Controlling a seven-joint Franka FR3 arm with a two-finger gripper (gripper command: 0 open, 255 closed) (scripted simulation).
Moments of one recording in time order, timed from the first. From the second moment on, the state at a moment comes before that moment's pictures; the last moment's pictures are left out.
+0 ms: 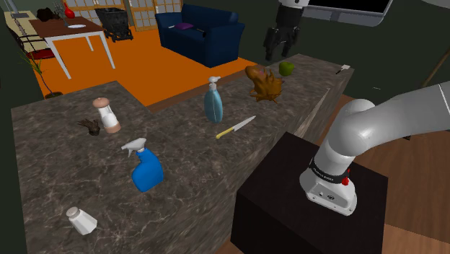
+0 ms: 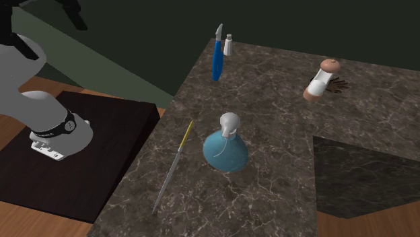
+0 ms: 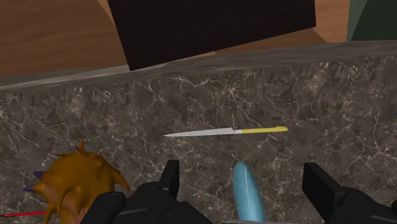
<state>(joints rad) -0.02 -0.81 -0.07 -2.31 -0.03 1.60 0.16</state>
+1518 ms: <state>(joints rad) 0.11 -0.28 -0.19 -2.48 0.09 2.52 -0.07</state>
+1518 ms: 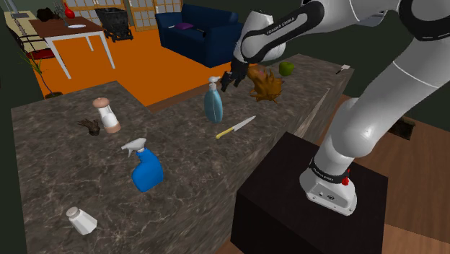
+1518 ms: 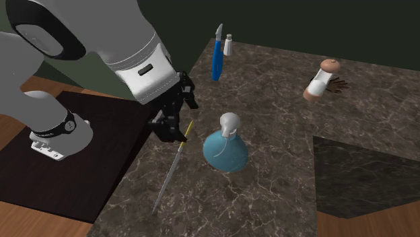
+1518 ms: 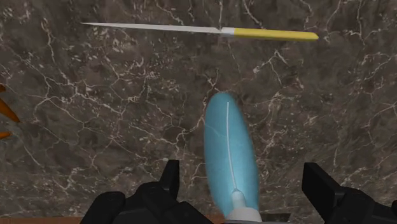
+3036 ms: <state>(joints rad) 0.18 0.07 -0.20 -2.34 0.36 2.78 -0.30</state>
